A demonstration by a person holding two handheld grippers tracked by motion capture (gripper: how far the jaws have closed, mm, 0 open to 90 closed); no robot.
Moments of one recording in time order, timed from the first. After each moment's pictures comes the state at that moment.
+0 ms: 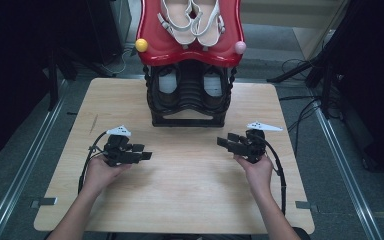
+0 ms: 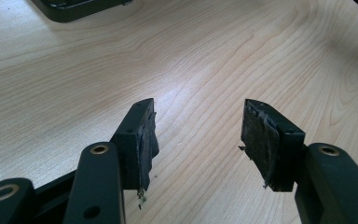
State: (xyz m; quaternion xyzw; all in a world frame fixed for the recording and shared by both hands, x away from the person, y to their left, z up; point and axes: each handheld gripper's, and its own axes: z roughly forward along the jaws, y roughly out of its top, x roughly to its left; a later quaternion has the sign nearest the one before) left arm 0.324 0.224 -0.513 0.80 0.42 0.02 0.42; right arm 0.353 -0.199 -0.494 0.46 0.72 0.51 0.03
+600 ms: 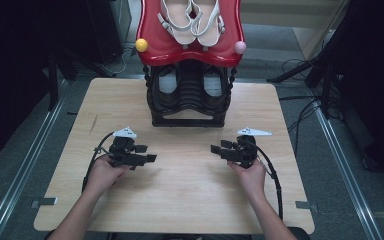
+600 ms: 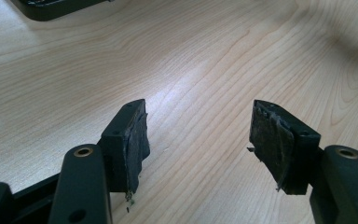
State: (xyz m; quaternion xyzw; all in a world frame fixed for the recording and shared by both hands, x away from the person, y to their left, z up) left arm 0.322 0.209 -0.515 0.81 0.42 0.02 0.41; right arm 0.351 -0.183 -0.517 0.45 0.74 0.49 0.02
